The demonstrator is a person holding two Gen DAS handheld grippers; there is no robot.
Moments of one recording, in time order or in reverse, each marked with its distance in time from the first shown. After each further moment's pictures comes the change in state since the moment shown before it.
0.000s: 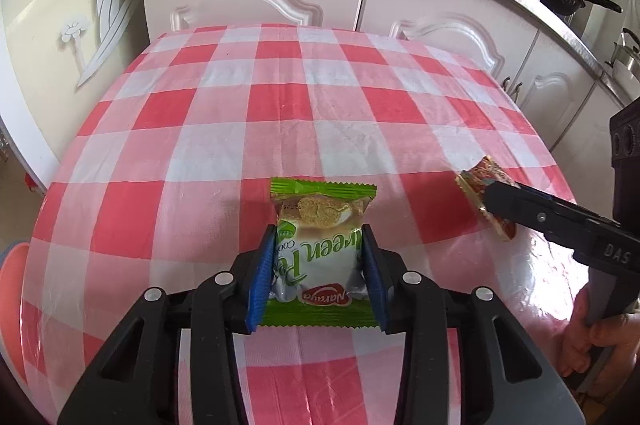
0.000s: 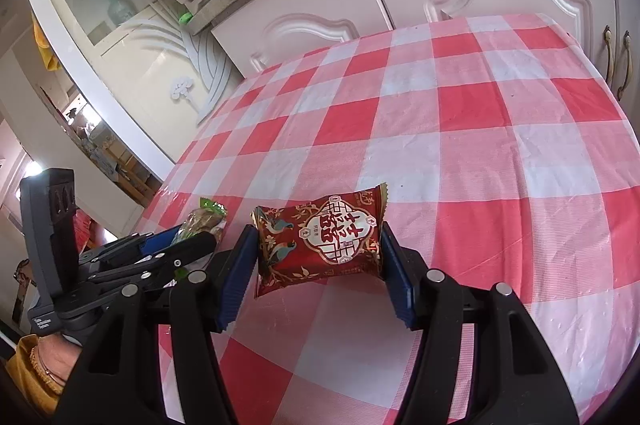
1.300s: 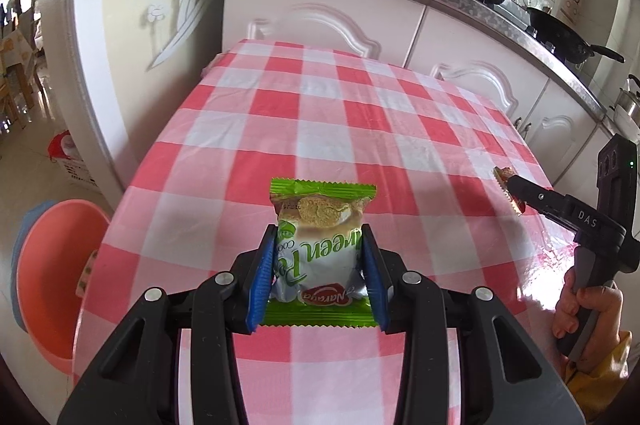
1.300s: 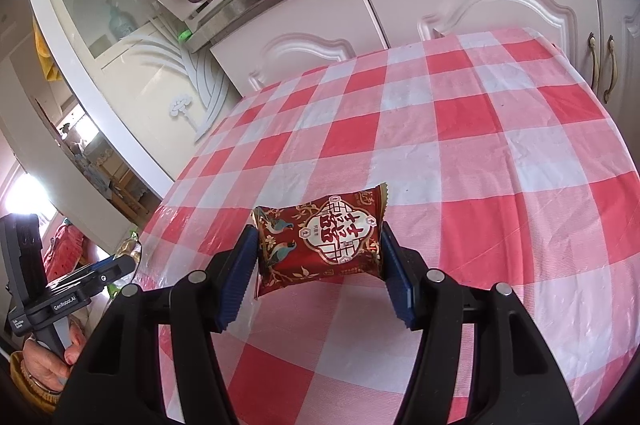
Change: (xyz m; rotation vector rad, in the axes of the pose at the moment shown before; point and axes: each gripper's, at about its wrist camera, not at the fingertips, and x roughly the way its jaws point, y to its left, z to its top) left arm -0.077 0.080 -0.039 -0.120 -0.088 0.033; right arm -0.009 0.009 -0.007 0.022 -0.078 -0.034
